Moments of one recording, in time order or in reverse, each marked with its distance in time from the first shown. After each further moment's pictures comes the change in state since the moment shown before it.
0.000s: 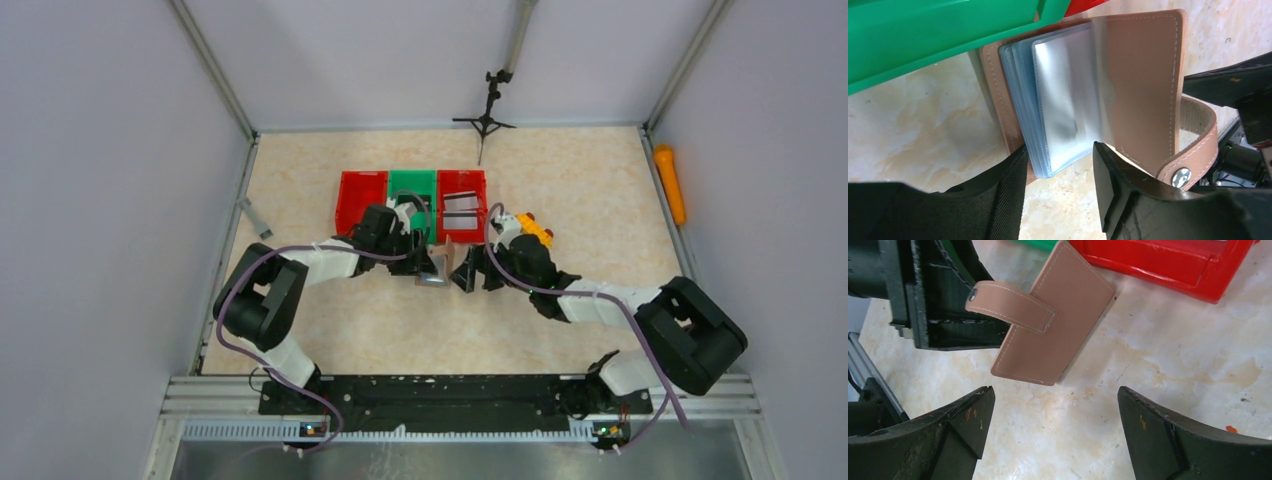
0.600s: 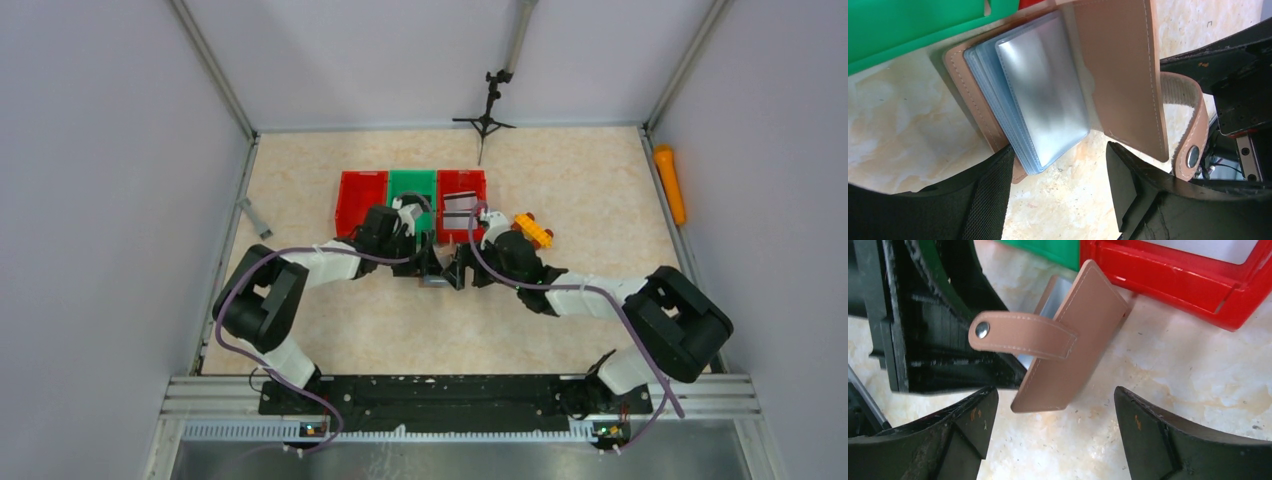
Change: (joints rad) left arm -0.019 -0.010 -0.006 0.032 0.059 0.011; right arm 0.061 0.085 0.077 -0.029 0.058 -0.040
